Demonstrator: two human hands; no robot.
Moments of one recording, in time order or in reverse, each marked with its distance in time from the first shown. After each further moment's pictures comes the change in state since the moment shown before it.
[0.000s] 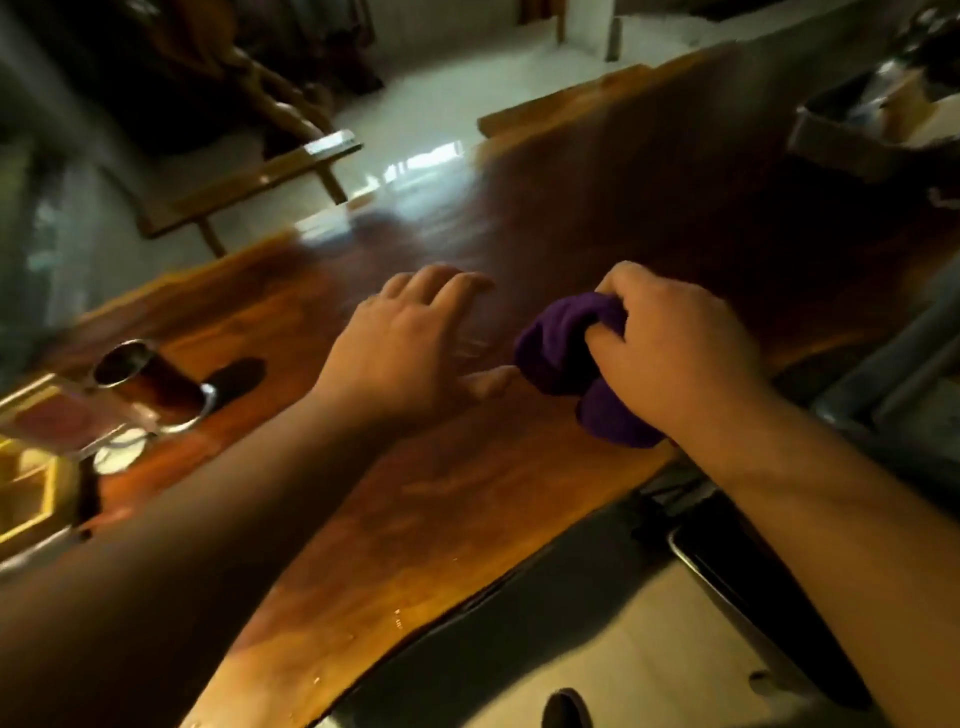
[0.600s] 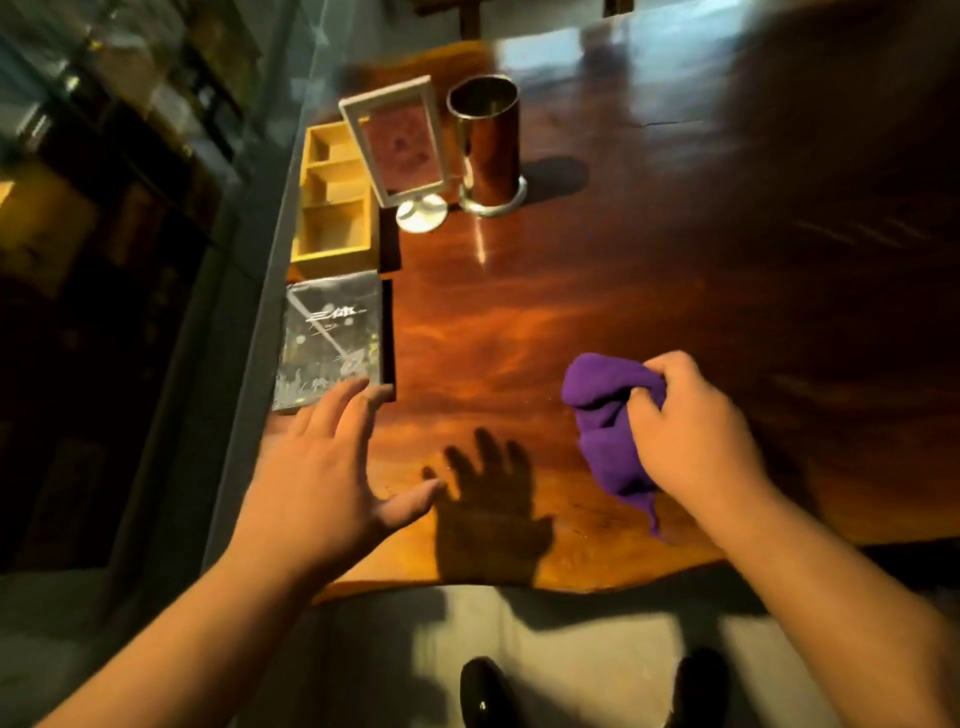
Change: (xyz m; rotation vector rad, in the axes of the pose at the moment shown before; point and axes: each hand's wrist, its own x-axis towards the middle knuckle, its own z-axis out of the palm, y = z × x) left_hand -0.491 -0.292 0.103 -0.071 -0.180 -0.740; right_hand -0.163 -0.296 0.359 0.275 -0.432 0.010
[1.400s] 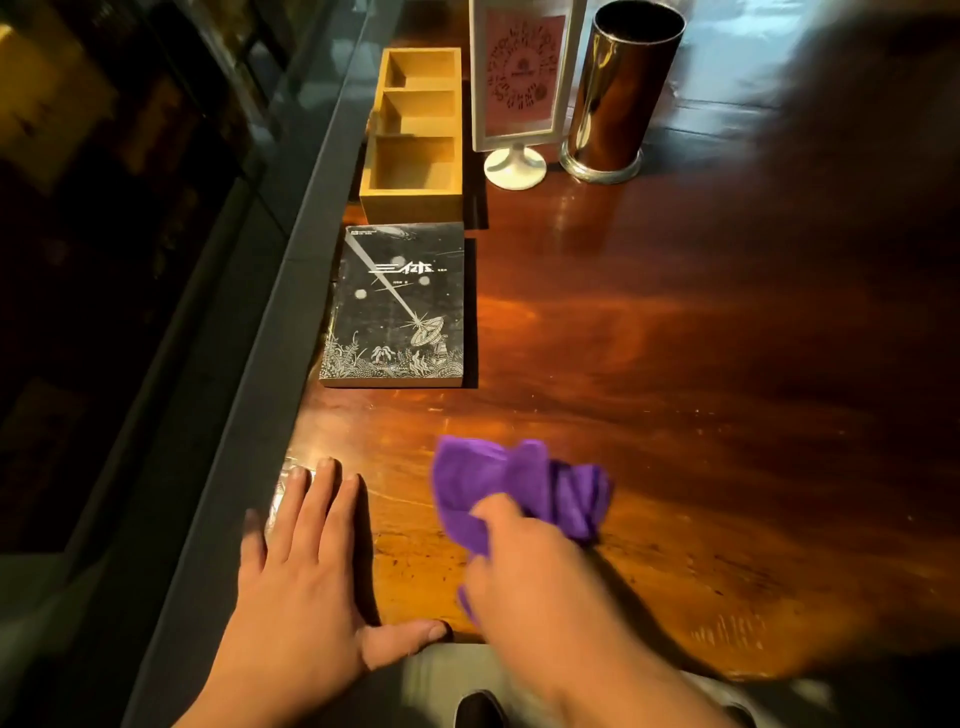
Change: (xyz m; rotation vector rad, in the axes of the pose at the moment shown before) left_hand -0.064 -0.134 0.134 -0.036 -0.191 -0.188; right_hand -0.091 -0.127 0.190 -0.143 -0.550 -0.155
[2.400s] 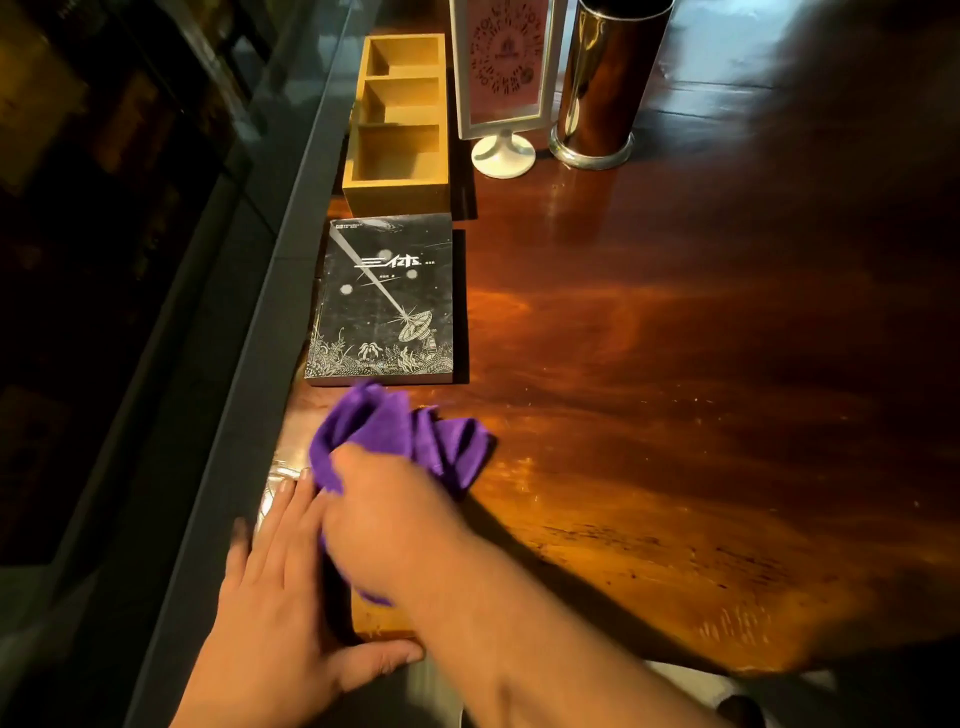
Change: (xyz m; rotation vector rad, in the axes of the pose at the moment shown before) left_hand -0.006 -0.024 0.007 -0.154 0.031 0.094; right_hand 0.067 -0.077 0.032 0.127 -0.046 -0.229
